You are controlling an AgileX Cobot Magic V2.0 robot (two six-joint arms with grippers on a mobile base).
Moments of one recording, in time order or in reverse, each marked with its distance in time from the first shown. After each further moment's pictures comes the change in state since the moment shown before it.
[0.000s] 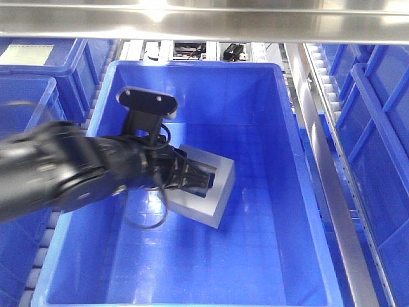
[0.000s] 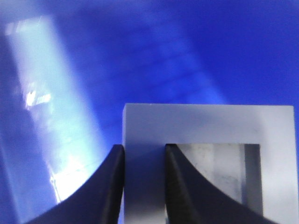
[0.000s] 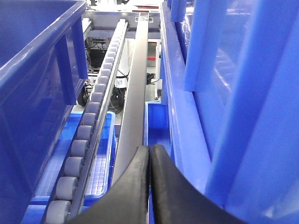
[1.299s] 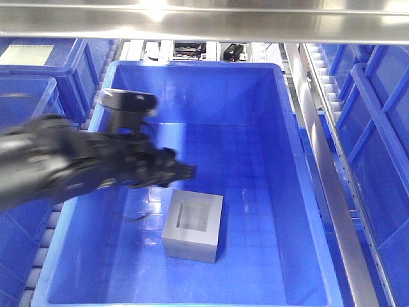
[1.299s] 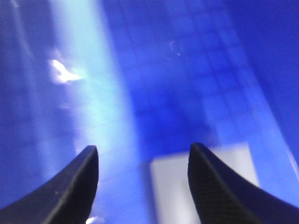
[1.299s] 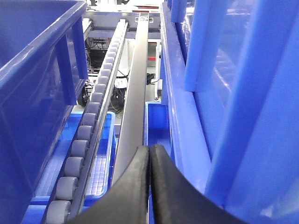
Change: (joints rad) left arm 0.050 -0.049 0.032 0.005 0.069 -0.008; right arm 0.000 0.000 0.000 0.000 0.000 0.000
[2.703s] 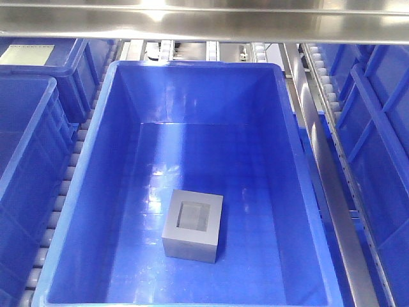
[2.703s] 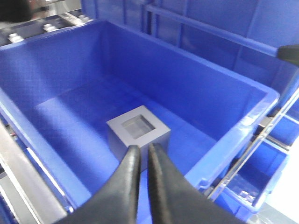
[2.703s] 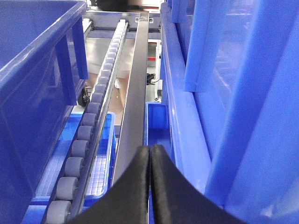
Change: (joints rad) left arm 0.000 -1.279 0.548 -0.573 0.153 0.886; right arm 0.000 0.000 0.000 0.000 0.000 0.000
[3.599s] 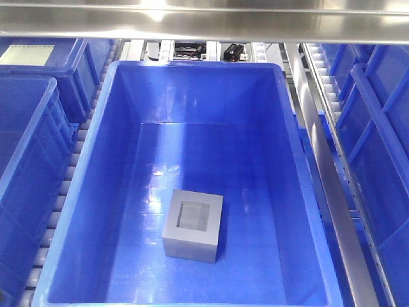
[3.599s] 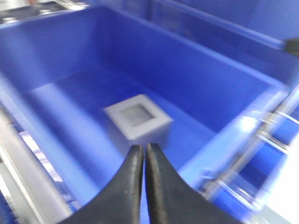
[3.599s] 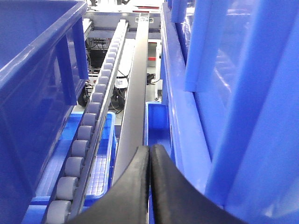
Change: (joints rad) left arm 0.075 -0.040 0.113 -0.035 -0.064 -0.004; right arm 0.000 0.000 0.000 0.000 0.000 0.000
